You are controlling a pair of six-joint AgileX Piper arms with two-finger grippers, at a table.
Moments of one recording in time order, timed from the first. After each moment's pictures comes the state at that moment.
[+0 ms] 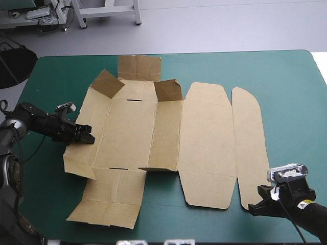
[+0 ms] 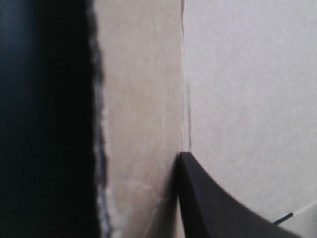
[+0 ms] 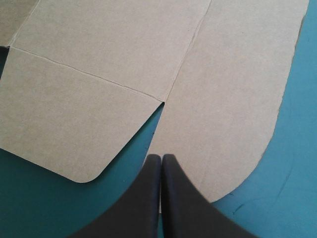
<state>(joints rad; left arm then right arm) 0.27 1.79 -1.17 -0.67 1.09 0.70 -0.18 0.50 -0.50 0.48 1.03 -0.51</state>
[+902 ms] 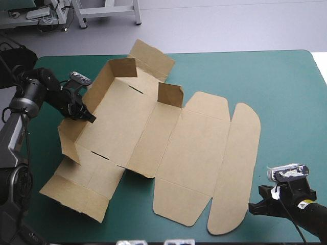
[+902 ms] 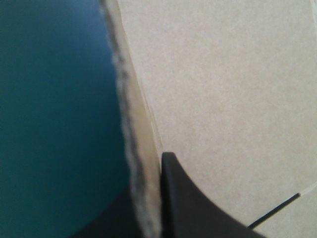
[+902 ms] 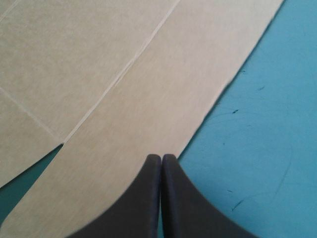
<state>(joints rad) 0.01 1.72 -1.55 -0.22 1.22 0.69 -0.18 0.50 -0.50 0.47 1.03 -0.48</state>
